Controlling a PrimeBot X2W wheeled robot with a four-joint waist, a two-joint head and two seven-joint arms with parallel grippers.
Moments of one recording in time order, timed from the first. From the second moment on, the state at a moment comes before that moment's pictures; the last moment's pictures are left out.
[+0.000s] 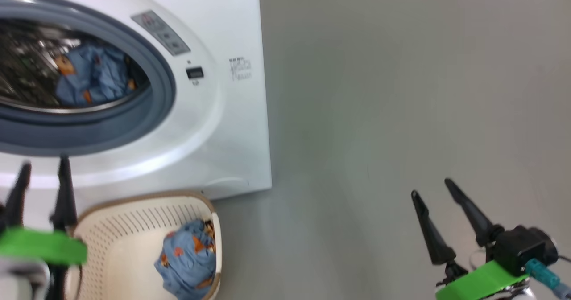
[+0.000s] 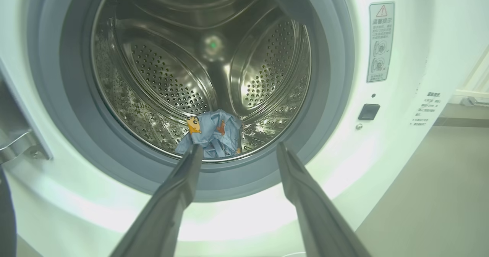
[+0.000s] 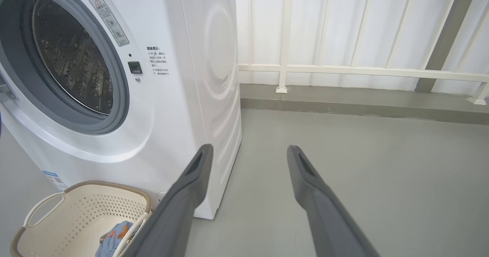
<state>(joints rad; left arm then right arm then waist) -0.30 0.28 0.04 0.38 -0.43 -0.11 -0.26 -0.02 -0.19 0.11 -0.01 0.21 0.13 -0.22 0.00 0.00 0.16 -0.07</state>
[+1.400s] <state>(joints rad) 0.19 0.07 0.06 -0.01 -0.27 -0.13 -0.26 0.09 -0.12 0.10 -0.04 0.18 0.13 -0.20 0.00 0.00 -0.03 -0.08</state>
